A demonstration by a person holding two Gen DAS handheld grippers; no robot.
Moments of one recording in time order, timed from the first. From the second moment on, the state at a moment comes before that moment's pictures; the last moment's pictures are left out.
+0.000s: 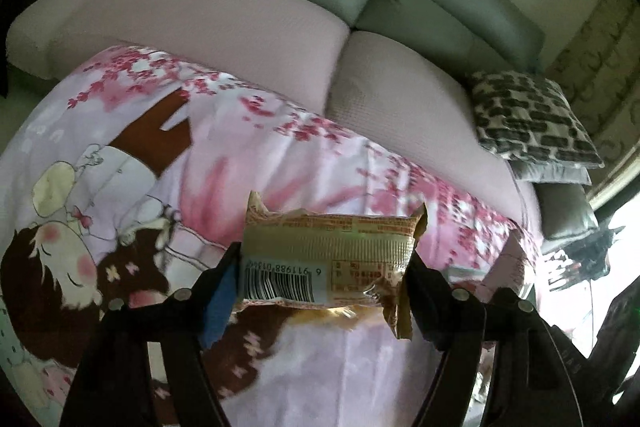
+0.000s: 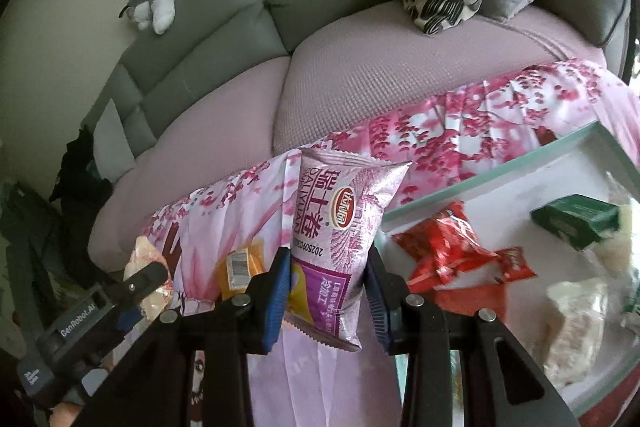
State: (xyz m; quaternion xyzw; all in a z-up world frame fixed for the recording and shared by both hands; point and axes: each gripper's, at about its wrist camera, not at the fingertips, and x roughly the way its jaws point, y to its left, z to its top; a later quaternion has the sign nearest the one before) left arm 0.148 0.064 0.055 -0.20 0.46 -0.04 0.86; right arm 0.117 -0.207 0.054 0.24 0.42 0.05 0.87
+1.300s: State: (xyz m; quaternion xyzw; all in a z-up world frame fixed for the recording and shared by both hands) left arm 0.123 -0.203 0.020 0.04 0.51 -0.24 0.83; right arm 0.069 -0.385 0.020 0.27 0.43 -0.08 0.86
